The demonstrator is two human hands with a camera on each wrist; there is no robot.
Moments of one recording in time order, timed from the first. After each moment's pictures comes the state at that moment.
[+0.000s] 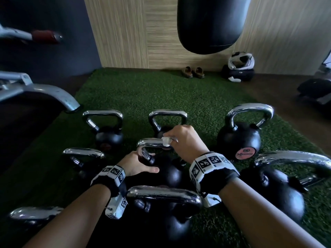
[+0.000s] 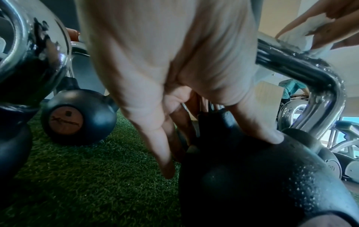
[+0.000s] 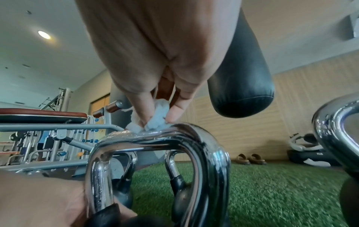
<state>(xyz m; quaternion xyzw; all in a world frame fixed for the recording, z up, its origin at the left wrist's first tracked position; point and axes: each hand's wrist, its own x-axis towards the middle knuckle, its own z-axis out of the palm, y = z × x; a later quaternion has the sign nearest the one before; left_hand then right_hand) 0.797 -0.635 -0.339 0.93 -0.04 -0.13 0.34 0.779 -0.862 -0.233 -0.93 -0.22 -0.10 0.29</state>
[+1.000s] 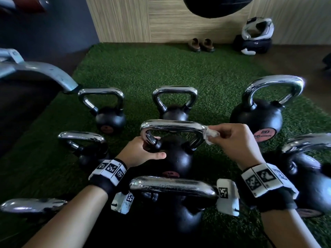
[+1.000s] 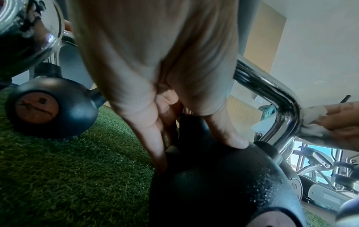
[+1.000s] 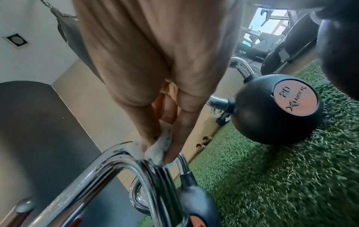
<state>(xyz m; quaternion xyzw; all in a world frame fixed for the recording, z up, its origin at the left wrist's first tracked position) 0.796 -0.630 -0.363 0.91 -0.03 -0.11 0.40 0.772 -0.941 -0.304 -0.83 -0.03 -0.09 0.55</state>
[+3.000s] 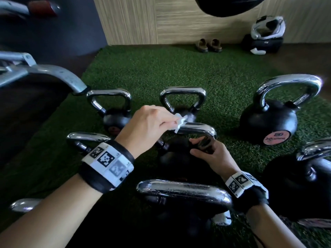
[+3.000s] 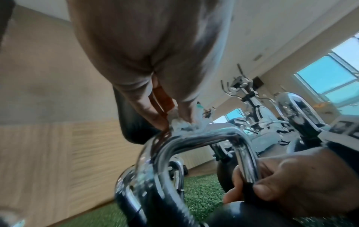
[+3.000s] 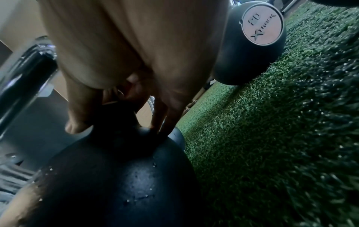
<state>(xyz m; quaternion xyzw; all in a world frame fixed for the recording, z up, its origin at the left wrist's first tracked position) 0.781 -0.662 -0.246 0.91 -0.28 0.19 0.23 0.794 -0.902 -0.379 -0.75 -0.10 0.03 0.65</state>
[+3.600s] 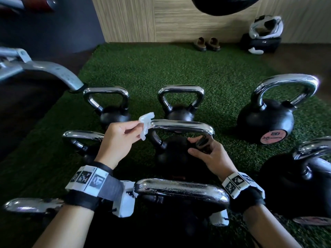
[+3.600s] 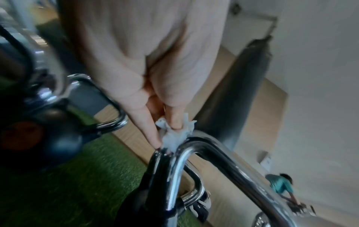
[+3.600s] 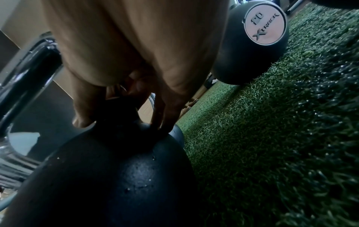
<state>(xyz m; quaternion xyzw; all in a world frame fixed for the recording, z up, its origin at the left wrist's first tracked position) 0.770 -0.613 -0.307 0.80 -0.01 0.13 0.59 0.789 -0.900 -0.383 -0.75 -0.09 0.01 0.66</state>
